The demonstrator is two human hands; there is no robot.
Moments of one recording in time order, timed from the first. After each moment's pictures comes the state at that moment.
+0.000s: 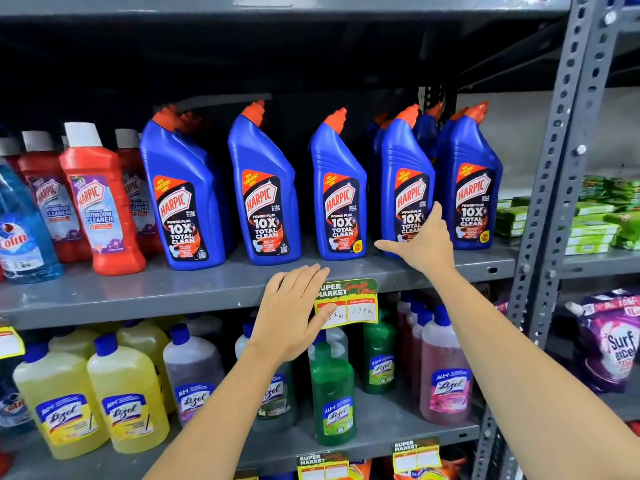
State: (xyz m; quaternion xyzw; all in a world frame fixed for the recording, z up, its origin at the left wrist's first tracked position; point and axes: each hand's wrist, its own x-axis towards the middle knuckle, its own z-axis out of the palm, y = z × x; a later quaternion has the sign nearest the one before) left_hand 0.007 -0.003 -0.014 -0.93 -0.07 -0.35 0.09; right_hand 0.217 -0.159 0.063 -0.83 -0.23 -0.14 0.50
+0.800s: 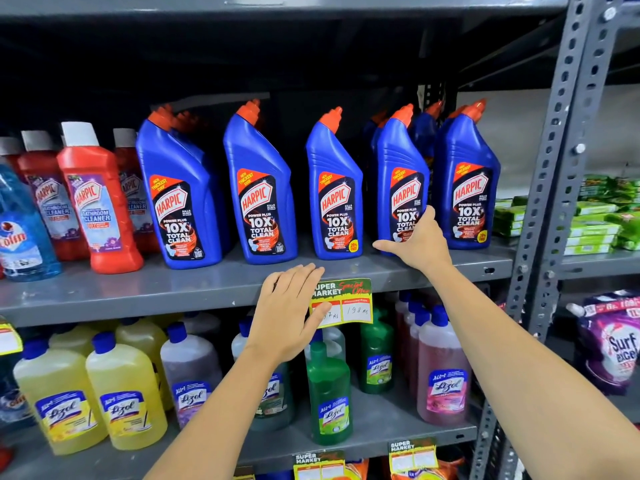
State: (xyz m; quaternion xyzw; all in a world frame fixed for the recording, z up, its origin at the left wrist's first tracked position) left_hand 0.010 -0.007 -0.016 -0.92 -0.08 -0.37 0.09; right_hand 0.239 -0.156 0.058 -0.82 -0.27 -0.11 0.50
